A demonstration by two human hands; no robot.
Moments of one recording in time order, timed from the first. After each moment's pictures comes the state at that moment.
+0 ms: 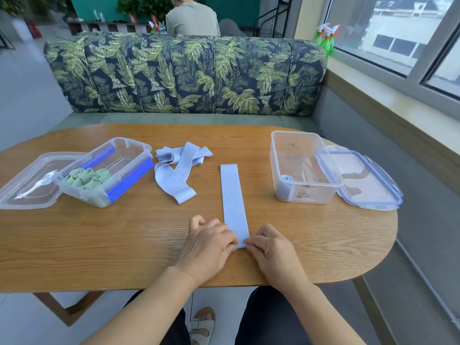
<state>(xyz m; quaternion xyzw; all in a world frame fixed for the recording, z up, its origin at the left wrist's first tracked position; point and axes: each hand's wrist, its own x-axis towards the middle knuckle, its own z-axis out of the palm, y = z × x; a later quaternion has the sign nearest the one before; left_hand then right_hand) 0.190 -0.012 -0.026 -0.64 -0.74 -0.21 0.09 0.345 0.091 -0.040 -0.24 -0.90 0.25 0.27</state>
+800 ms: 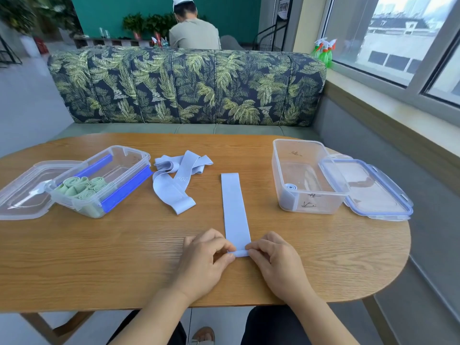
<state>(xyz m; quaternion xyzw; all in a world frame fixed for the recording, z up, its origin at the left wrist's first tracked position) 0.184 -0.012 -0.043 -0.54 -0.75 -0.37 -0.05 0.337 0.103 -0.048 -0.29 -0.87 0.30 0.27</state>
